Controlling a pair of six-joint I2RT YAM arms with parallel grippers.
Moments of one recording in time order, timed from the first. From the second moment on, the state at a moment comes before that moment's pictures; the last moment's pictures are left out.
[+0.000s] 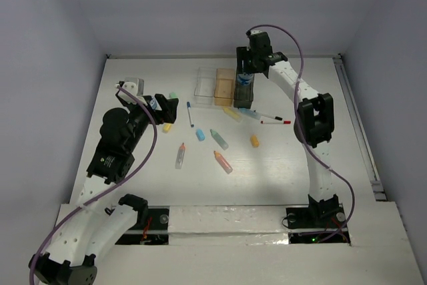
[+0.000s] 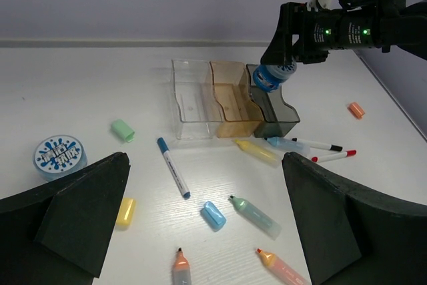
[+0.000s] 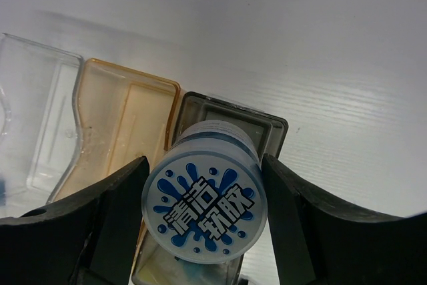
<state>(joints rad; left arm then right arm) -0.35 0.71 0.81 -0.15 0.00 -0.26 0.37 2.28 2.13 -0.51 0.08 0.20</state>
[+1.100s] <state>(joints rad) -0.34 0.79 0.81 -0.15 -0.11 -0.32 0.37 2.32 2.17 -0.43 0.05 0.20</state>
